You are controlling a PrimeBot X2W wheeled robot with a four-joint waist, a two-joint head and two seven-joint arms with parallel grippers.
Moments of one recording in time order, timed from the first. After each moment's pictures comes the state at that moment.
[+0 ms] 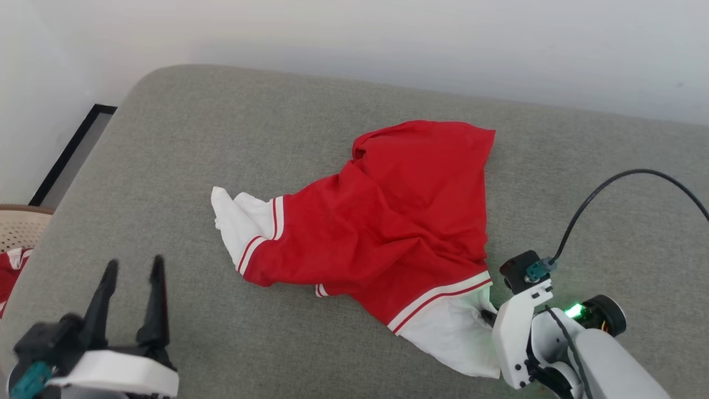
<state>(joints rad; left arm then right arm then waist) 0.01 0.38 -0.14 0.06 -0.53 0.05 -0.26 -0.31 -0.23 0.39 0.49 0.35 0.13 0.49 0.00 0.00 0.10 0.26</state>
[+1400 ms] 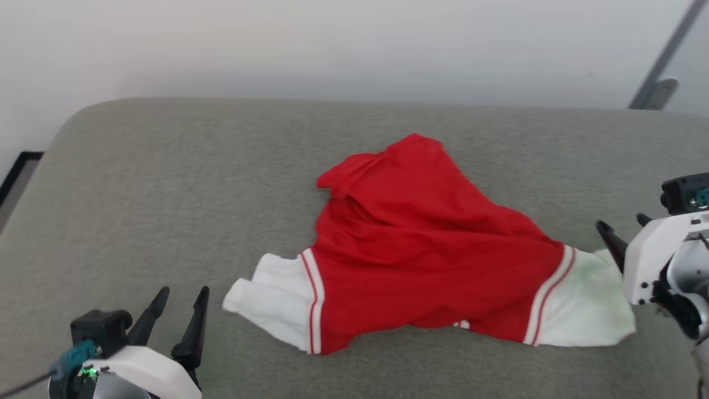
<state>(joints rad) 0.01 0.28 -0.09 0.16 -0.46 -0.13 -0.05 -0.42 -0.46 0.15 0.48 0.45 0.13 0.42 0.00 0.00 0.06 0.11</state>
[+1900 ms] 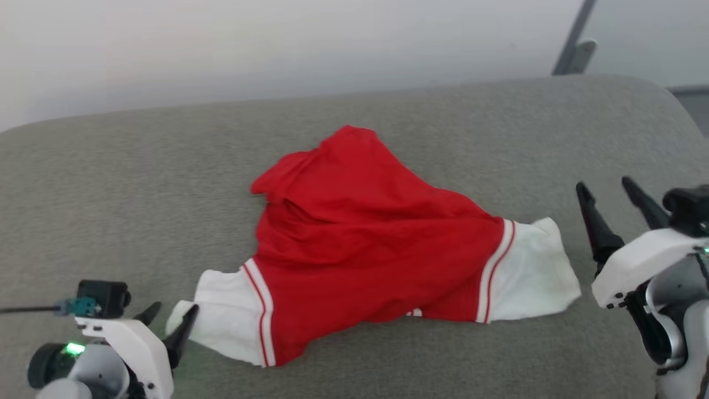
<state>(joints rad) -0.11 0.46 -0.21 0.26 -0.60 -0.13 0.28 -0.25 -0.24 -0.03 0.10 0.29 0.13 0.25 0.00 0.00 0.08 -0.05</state>
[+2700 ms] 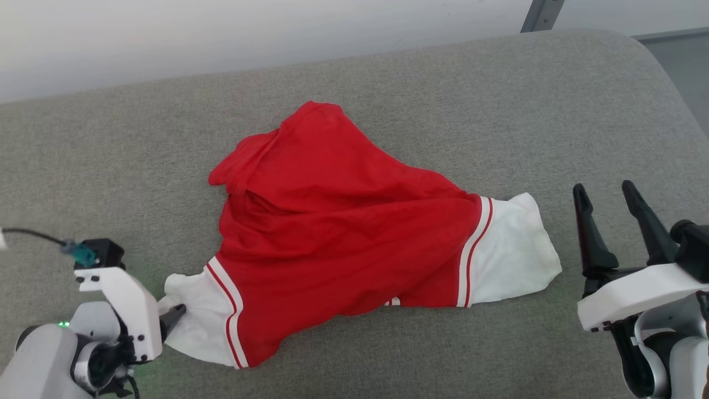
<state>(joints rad) -0.32 0.48 -0.27 0.48 -0.73 -0.08 0.66 -0.11 -0.08 -0.09 -0.12 0.22 0.13 0.12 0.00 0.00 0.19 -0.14</state>
